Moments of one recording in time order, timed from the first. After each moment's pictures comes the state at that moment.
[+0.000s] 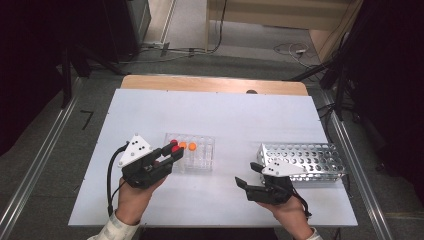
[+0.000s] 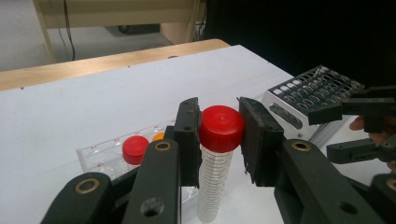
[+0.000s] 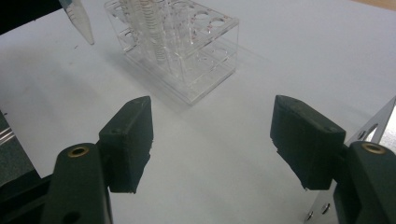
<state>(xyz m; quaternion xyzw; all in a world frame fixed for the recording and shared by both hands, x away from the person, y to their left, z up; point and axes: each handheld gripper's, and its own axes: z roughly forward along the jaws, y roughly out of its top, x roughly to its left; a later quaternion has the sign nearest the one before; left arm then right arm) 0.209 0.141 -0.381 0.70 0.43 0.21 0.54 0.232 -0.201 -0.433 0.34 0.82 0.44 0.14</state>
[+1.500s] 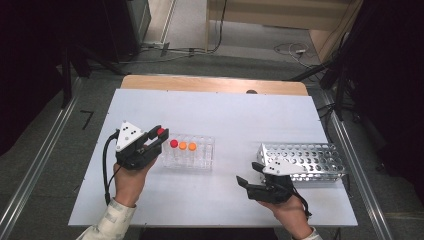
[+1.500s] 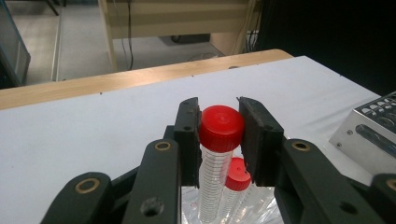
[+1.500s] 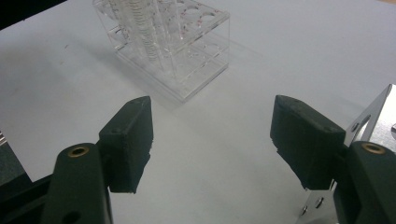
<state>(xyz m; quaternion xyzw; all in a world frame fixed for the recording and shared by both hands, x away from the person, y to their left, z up) 0.244 0.161 -0.394 0.66 0.47 0.29 0.50 0.235 -0.203 -0.437 0.35 0.82 0.43 0.15</state>
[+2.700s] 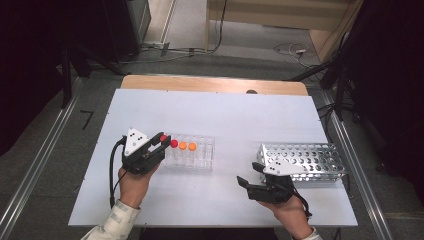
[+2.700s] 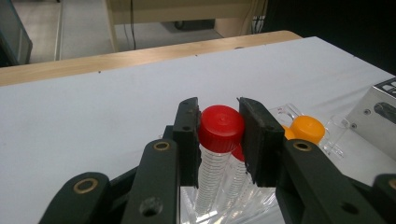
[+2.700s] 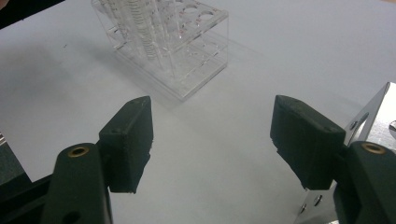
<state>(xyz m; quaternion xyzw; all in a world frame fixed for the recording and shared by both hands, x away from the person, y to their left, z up) 0.247 0.158 -0.419 0.67 0.48 0.28 0.48 0.235 -0.204 -0.438 0.36 0.82 0.43 0.15</state>
